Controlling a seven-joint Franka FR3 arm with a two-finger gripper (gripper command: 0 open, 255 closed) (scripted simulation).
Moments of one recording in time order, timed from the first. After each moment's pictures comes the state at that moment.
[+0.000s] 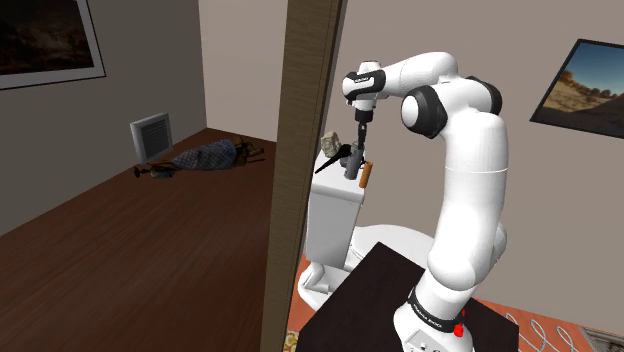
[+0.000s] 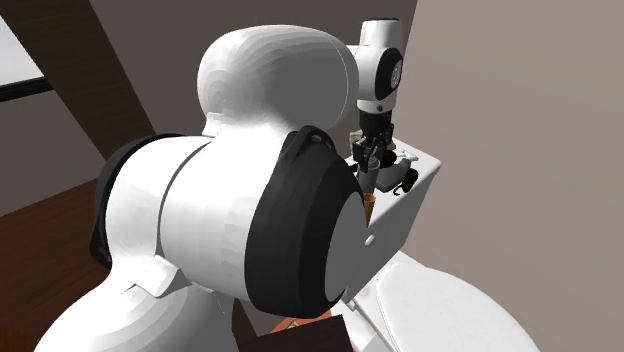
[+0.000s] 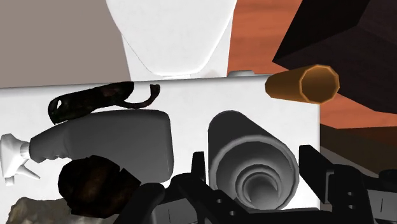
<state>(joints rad) -0.19 0.36 -0.52 -1.54 0.06 1.81 -1.22</state>
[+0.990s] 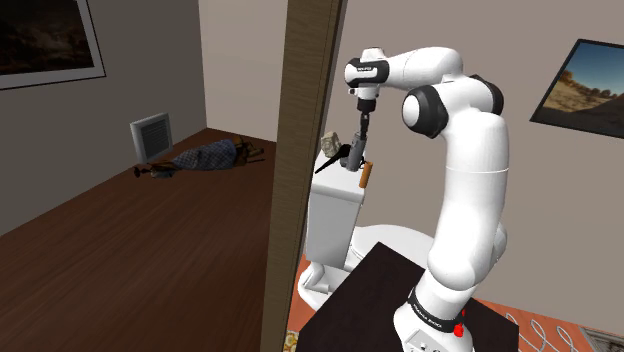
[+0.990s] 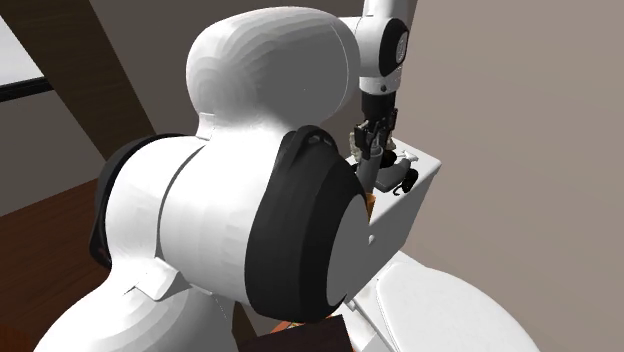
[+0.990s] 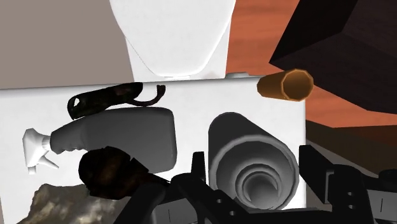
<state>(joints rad) -0.20 0.36 -0.52 -1.43 0.06 1.70 -1.22</state>
